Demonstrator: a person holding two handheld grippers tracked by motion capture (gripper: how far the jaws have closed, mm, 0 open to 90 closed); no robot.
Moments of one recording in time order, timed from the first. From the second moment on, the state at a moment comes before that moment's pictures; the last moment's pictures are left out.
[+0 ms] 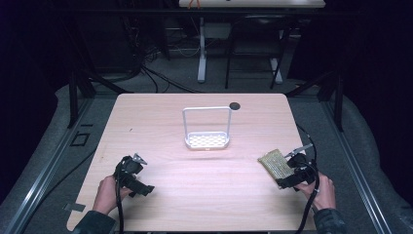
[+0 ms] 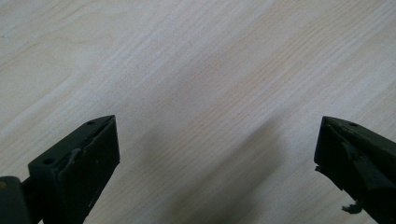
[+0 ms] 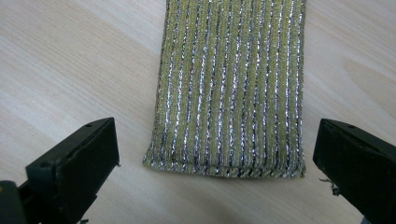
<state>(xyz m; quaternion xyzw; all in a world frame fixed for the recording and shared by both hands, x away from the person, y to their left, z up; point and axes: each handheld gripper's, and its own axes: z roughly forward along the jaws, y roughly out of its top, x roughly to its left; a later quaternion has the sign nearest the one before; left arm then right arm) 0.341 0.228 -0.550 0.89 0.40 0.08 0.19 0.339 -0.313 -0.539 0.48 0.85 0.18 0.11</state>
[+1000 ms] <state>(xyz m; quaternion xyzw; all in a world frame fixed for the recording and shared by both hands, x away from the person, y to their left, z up) 0.341 0.227 -0.551 0.90 0.40 0.07 0.19 0.369 -0.310 -0.554 0.49 0.85 0.14 0.08</state>
